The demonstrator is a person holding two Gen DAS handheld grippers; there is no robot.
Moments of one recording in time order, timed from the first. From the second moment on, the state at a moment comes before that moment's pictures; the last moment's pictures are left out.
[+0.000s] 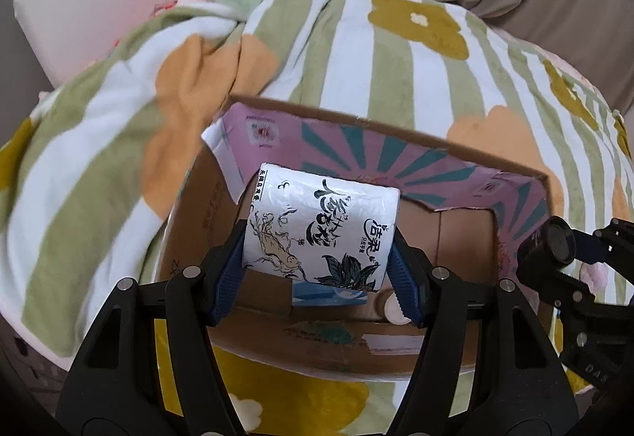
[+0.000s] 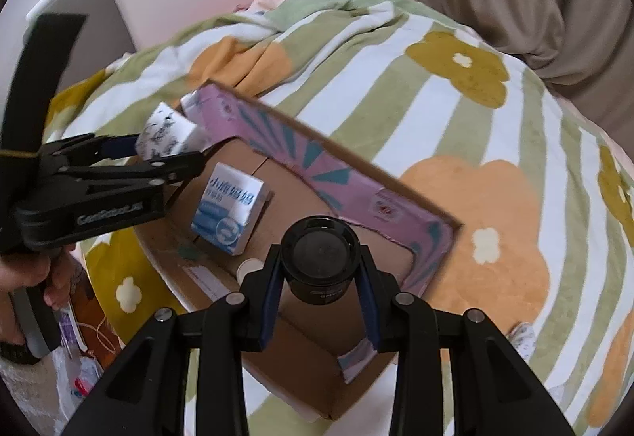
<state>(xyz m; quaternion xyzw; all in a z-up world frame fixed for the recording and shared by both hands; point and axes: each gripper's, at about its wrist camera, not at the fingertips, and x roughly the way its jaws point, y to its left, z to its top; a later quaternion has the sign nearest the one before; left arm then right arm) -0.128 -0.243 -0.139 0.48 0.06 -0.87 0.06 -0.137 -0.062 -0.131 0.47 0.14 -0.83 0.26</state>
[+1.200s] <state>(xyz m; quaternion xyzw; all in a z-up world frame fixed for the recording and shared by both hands) -0.128 -0.225 -0.087 0.45 0.03 -0.89 0.05 -0.113 -0.055 -0.117 0.46 0.16 -0.83 0.27</state>
